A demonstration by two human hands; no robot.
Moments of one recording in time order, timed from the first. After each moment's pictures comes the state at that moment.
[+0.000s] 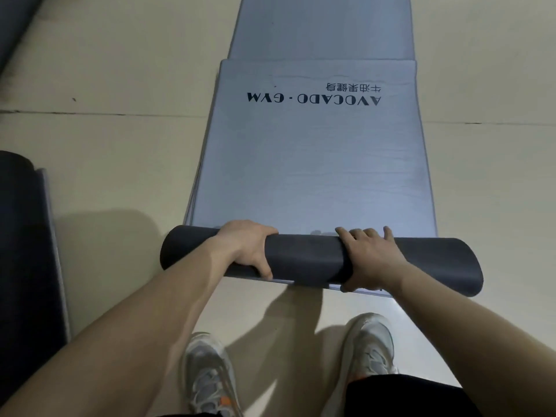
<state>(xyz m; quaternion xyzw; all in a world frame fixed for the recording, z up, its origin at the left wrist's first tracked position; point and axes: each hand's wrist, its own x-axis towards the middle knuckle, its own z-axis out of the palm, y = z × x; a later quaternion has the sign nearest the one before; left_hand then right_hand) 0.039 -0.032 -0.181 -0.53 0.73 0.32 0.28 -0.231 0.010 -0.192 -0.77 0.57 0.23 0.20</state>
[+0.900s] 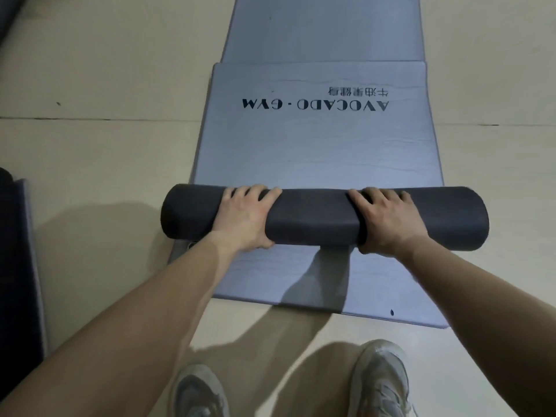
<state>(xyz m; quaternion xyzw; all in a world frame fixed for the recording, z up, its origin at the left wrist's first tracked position) 0.041 -0.085 -0.214 -0.58 0.80 0.08 0.13 -0.247 -0.081 -0.202 -0.79 0.59 0.18 0.07</state>
